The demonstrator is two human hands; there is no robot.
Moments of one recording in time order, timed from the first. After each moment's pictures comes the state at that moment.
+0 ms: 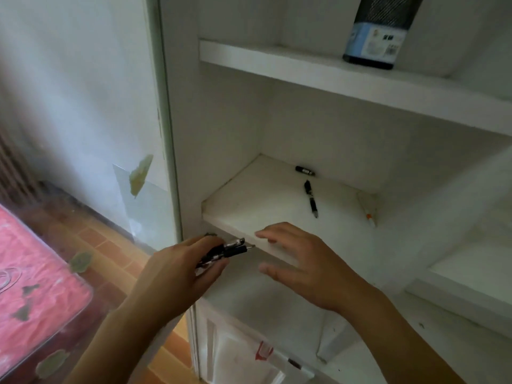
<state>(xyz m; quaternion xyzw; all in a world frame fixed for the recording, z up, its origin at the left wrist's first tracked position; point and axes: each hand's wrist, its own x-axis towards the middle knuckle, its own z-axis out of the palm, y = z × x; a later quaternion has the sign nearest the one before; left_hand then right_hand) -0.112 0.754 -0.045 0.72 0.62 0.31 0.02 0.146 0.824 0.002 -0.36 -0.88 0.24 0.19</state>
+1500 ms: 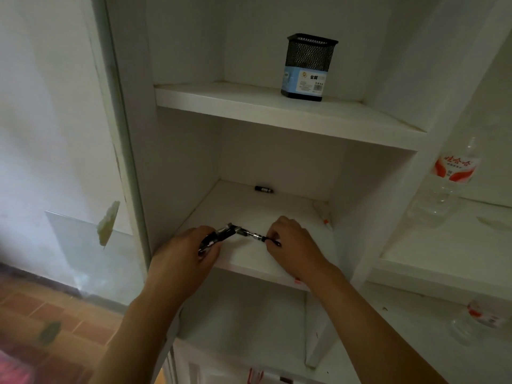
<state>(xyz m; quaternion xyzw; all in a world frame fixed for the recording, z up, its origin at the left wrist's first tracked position) -0.099 0.835 -0.024 0.71 0.60 0.37 0.02 0.152 0.893 -0.022 -0.57 -0.79 0.05 0.23</state>
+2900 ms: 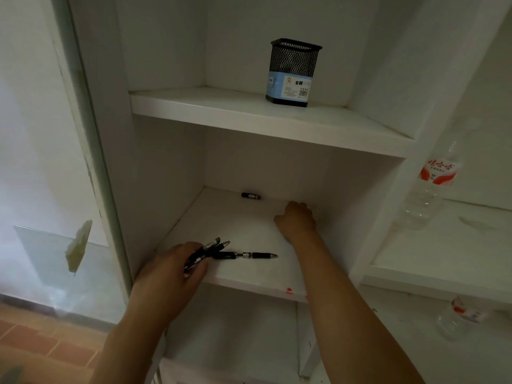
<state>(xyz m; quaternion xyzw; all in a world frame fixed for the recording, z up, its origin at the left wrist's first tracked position) -0.102 0.842 -0.033 0.72 0.59 0.37 0.07 0.180 0.994 -0.007 -0.78 -0.60 0.09 0.19</state>
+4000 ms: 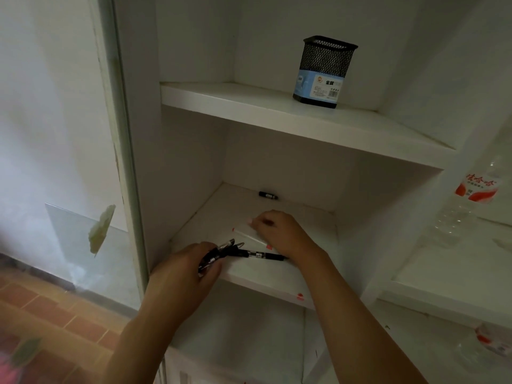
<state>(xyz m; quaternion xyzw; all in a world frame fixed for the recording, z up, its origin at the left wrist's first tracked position) -0.095 0.834 -0.046 0.70 0.60 0.38 0.05 0.132 0.946 -0.001 -0.54 -0.75 0.26 0.29</state>
